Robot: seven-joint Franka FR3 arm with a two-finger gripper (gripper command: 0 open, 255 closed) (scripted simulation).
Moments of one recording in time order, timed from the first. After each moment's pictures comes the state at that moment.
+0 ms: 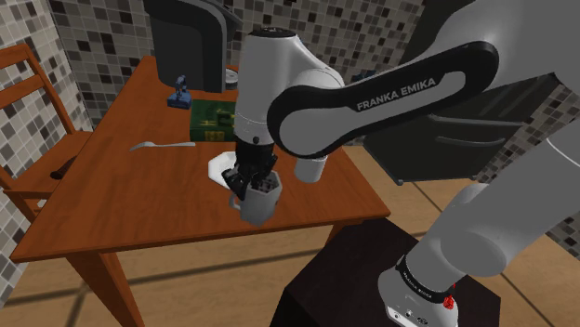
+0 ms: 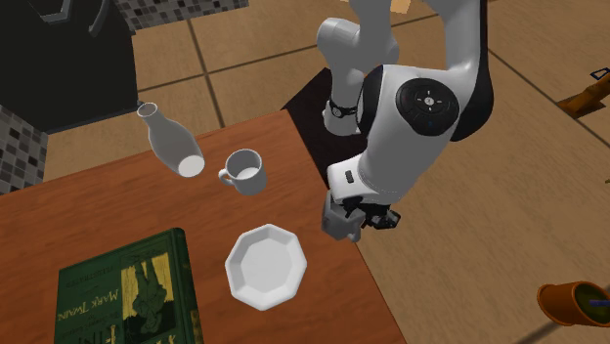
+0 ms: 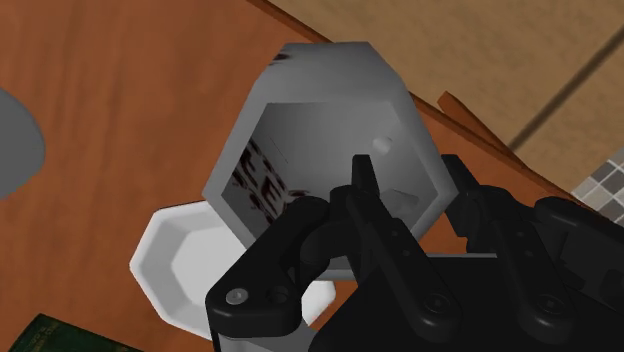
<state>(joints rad) 0.00 -0.17 0.56 -2.31 0.07 2.19 0.52</state>
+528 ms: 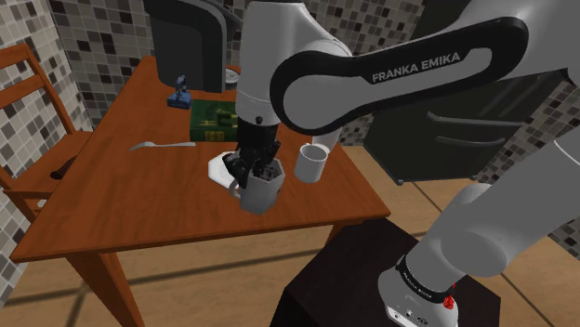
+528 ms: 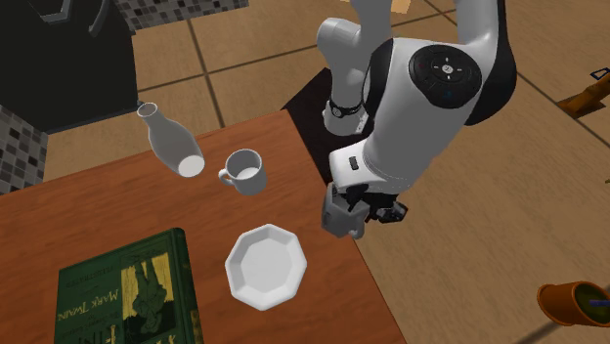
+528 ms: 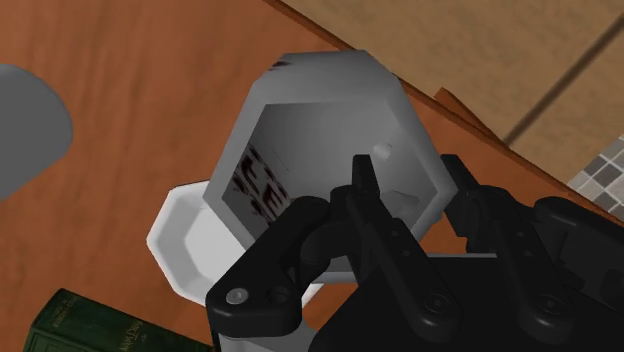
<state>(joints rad) 0.01 -0.22 0.55 -2.25 0.09 2.09 0.50</state>
